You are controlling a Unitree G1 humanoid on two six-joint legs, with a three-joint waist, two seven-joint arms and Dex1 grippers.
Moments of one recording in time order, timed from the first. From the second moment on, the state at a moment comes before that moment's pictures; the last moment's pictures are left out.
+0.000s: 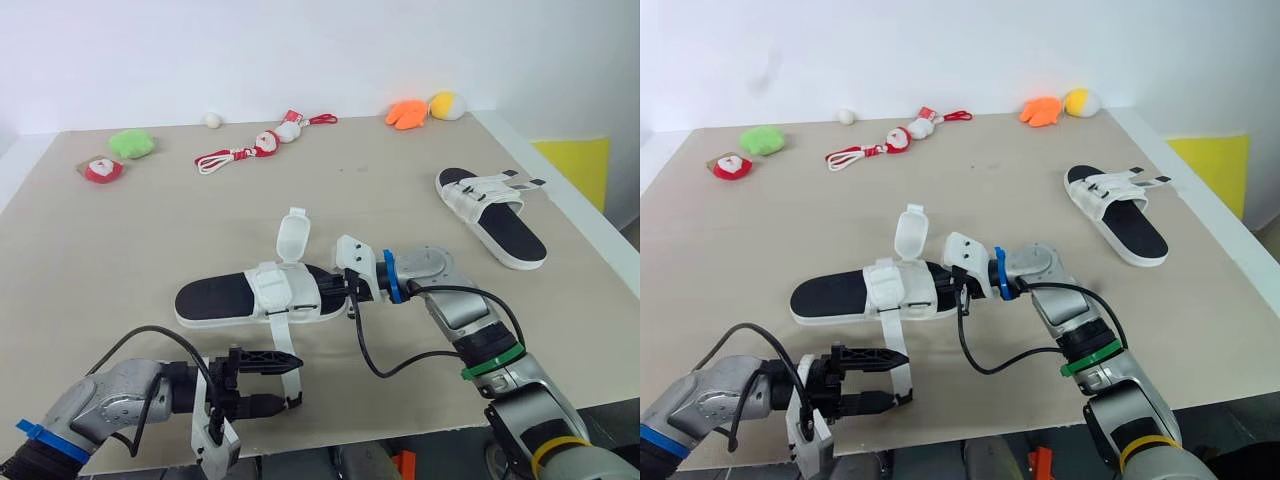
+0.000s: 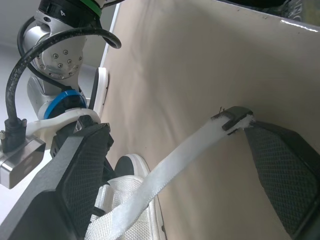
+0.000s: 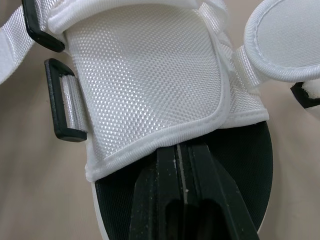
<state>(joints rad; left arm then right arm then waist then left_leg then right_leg) -0.04 0.79 -0.24 -0.11 0.45 -1.09 -0.53 -0.68 -0.43 0.35 0.16 0.09 0.35 1.14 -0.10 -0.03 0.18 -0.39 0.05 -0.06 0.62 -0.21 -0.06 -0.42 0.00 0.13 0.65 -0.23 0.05</state>
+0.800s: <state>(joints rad) -0.06 0.84 -0.34 -0.07 0.27 -1.00 -0.57 -0.68 -0.44 0.36 0.14 0.08 0.36 1.13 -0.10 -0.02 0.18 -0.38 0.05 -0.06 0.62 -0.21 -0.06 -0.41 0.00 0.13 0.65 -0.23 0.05</state>
